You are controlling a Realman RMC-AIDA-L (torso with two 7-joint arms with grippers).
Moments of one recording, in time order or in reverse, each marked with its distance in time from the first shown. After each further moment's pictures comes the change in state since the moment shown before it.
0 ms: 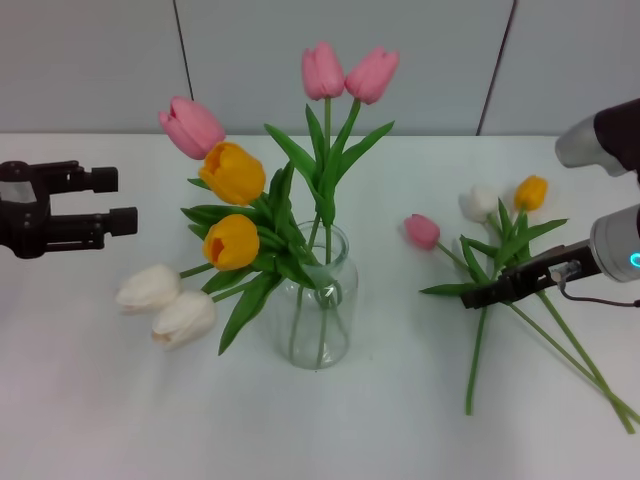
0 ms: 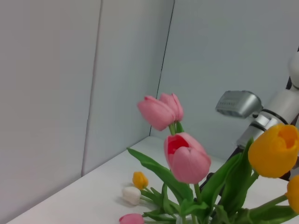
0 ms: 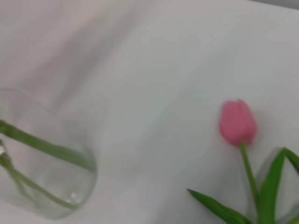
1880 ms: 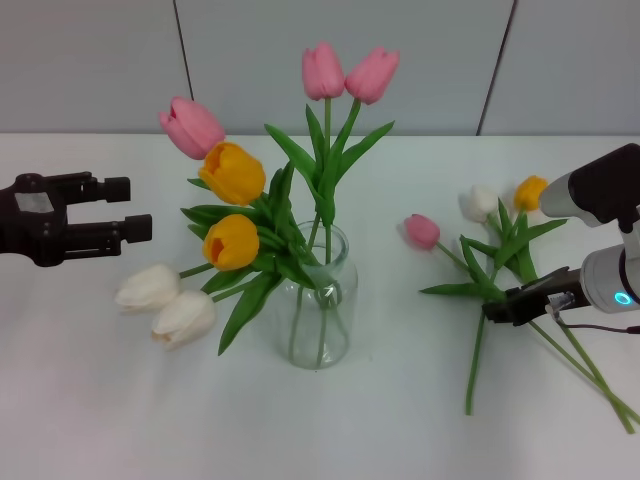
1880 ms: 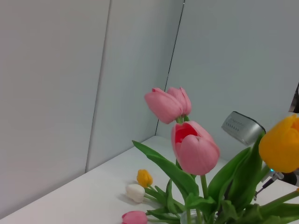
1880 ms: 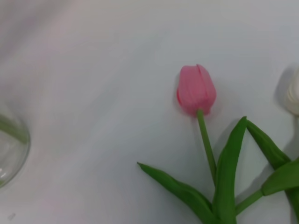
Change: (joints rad) left arm 0.010 -0.037 0.000 -0.004 0.006 -0.038 0.000; right arm 0.002 0.006 -0.002 0.210 -0.021 0.308 -0.121
